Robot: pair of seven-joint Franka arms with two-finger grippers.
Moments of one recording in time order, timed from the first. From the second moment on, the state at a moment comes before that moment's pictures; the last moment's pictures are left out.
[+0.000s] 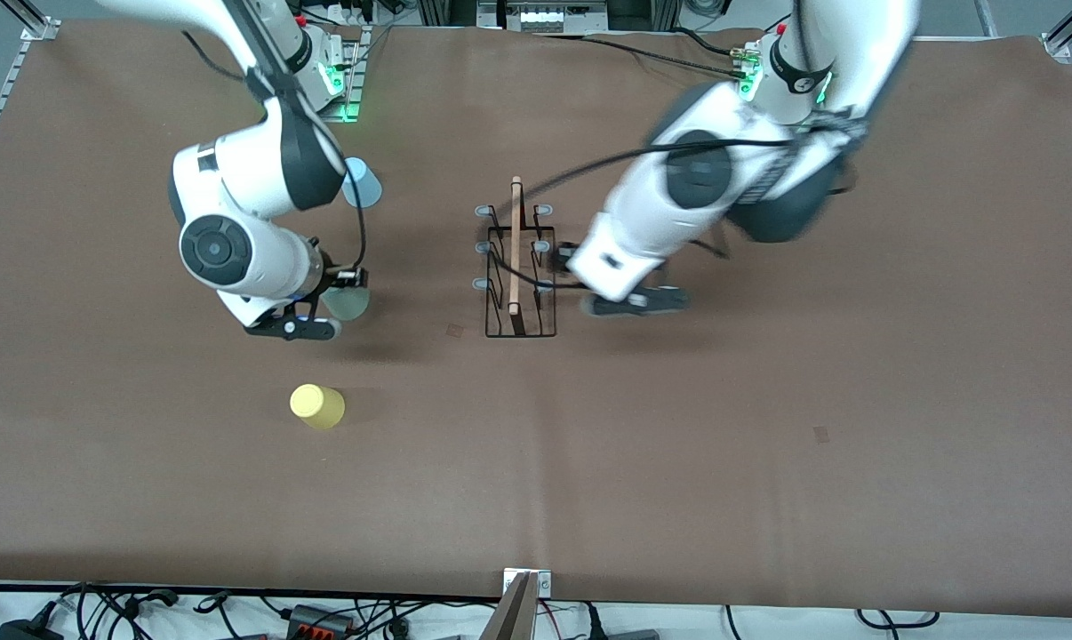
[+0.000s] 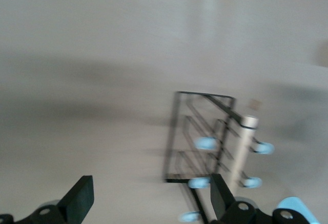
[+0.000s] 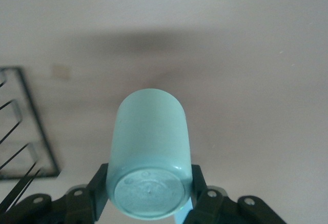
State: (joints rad) left arm -0.14 0.47 -0.48 -1.41 -0.04 1.77 -0.74; right arm 0.30 0.34 0.10 -1.70 0.06 1.75 0.40
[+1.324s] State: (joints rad) left arm 0.12 0.07 -0.21 -1.66 0.07 1.63 -0.11; right arm 0.39 0.40 0.39 -1.67 0.12 1.70 0.55
